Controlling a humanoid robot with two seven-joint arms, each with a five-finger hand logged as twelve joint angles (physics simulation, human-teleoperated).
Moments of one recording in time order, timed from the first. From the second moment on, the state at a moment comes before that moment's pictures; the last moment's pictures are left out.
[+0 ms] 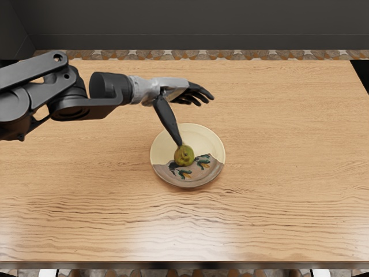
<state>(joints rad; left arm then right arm) -1.21 0.37 -0.30 -1.19 0.69 -0.36 0.23 -0.03 0.00 0.04 0.10 0.10 0.07 -0.28</state>
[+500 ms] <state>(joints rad) -1.16 0.67 -0.29 -1.44 0.23 -0.48 0.39 -0.03 0.00 0.04 0.10 0.10 0.07 -0.28</state>
